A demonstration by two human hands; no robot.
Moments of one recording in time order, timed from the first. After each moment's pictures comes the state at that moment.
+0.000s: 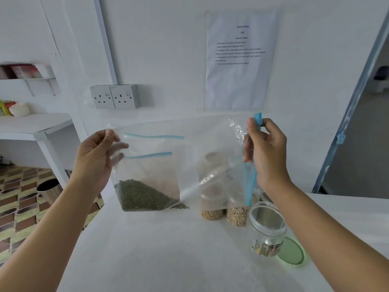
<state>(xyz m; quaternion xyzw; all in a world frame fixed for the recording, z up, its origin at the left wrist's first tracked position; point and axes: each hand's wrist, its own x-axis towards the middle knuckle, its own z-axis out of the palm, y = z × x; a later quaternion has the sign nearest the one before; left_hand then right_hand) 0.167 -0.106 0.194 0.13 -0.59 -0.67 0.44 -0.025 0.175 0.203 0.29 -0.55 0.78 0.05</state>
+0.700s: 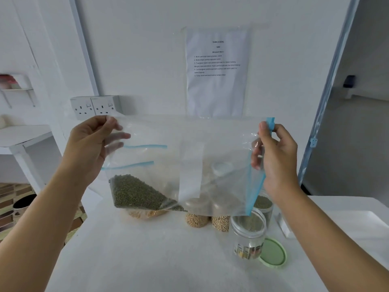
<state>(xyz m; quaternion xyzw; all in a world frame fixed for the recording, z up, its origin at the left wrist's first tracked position) 0.141 -0.073 0.246 0.06 -0.65 -0.63 0.41 -0.028 0.231 0.218 0.21 -0.52 0.83 0.04</state>
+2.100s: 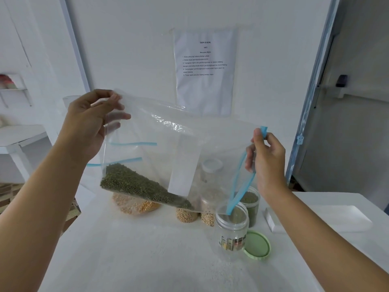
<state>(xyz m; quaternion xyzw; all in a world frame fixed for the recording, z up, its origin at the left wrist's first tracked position) 0.128 -0.022 0.290 0.07 -0.68 -0.60 0.42 -0.049 0.259 0.196 0.19 -0.57 0.80 0.06</state>
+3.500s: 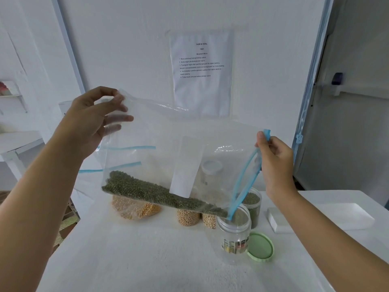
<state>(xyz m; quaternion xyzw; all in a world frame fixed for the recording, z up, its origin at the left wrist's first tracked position) 0.125 -0.023 0.307 0.08 -0.72 -0.58 0.37 -0.067 0.266 0.182 0.19 -0.61 0.75 0.16</state>
